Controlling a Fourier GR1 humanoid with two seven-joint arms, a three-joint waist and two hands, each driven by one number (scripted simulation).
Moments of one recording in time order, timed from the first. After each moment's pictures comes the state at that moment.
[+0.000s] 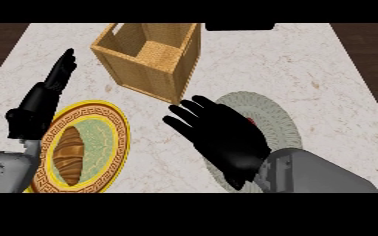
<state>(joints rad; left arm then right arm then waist) -0.21 0.51 -0.13 -1.51 0.09 0.13 -0.01 -0.70 -0.42 0.81 -1.81 0.52 0.41 0.46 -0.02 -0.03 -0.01</state>
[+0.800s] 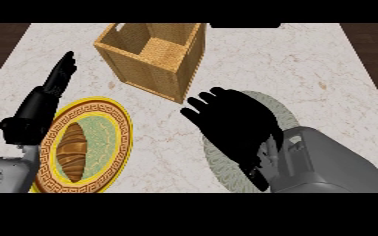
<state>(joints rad) -0.18 0.48 -0.10 -1.55 0.06 0.09 -0.02 -0.82 -0.38 0.66 -1.82 0.25 0.92 0.78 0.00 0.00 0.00</state>
